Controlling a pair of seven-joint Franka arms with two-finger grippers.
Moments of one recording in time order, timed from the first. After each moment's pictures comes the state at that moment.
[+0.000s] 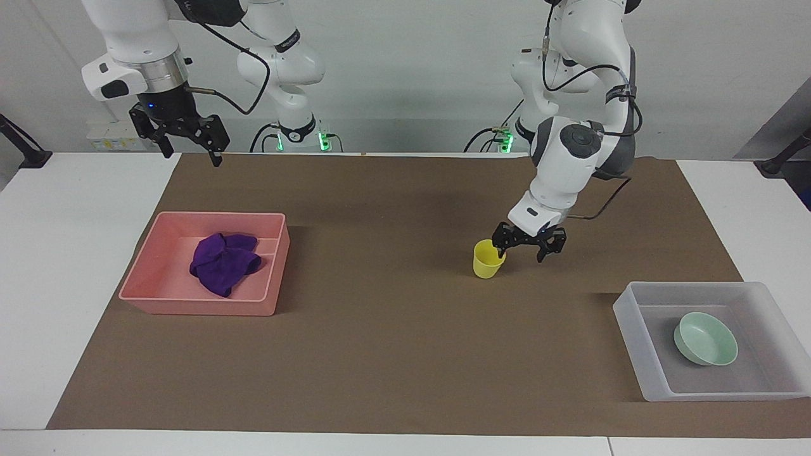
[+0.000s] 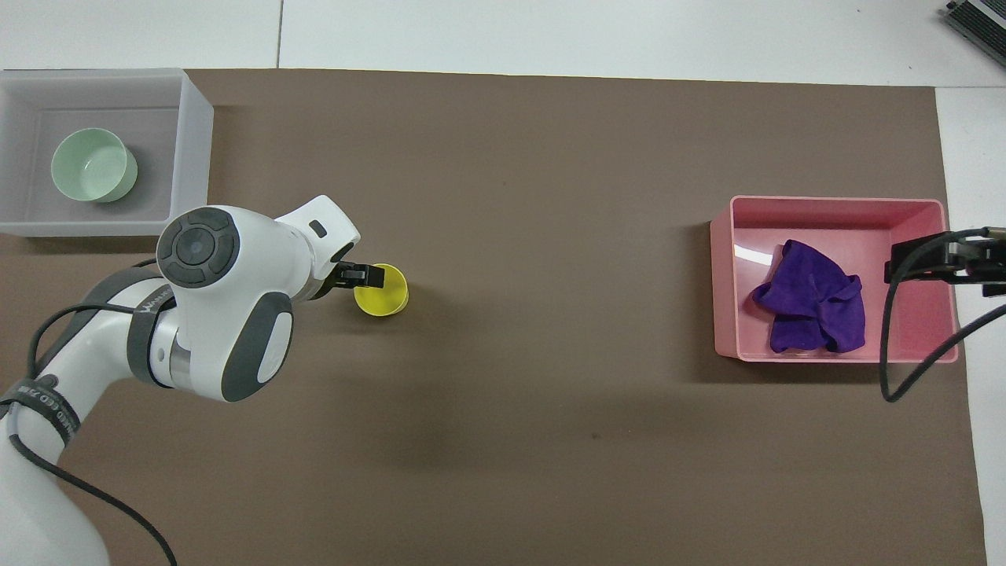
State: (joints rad) left arm -0.34 0.16 -0.03 -2.09 -0.06 2.37 -0.19; right arm -0.01 -0.08 -0.01 -1.62 -0.03 1.54 0.14
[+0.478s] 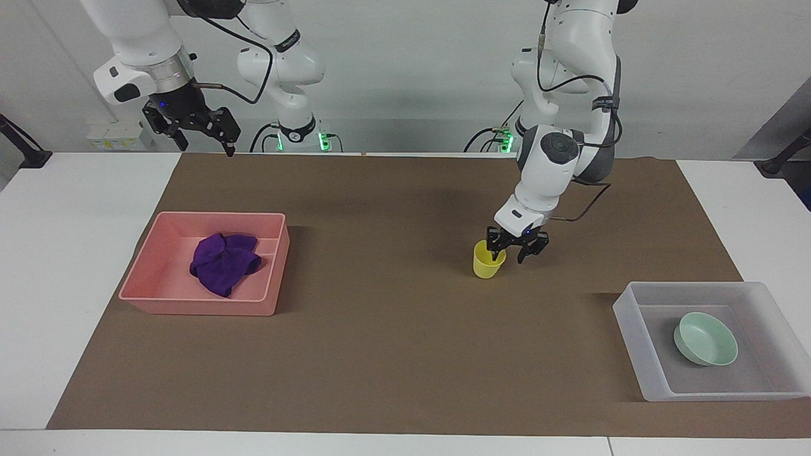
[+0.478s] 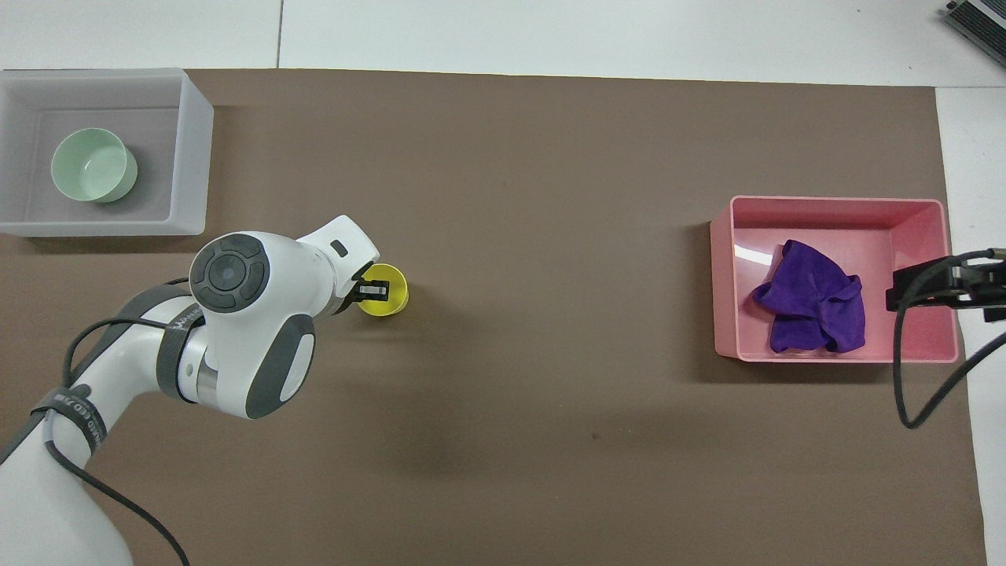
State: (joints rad) left arm -0.38 0.16 -0.04 -2.14 -0.06 2.43 -0.23; right arm -0.01 -0.09 -0.02 -1.62 -0.02 1.46 0.10
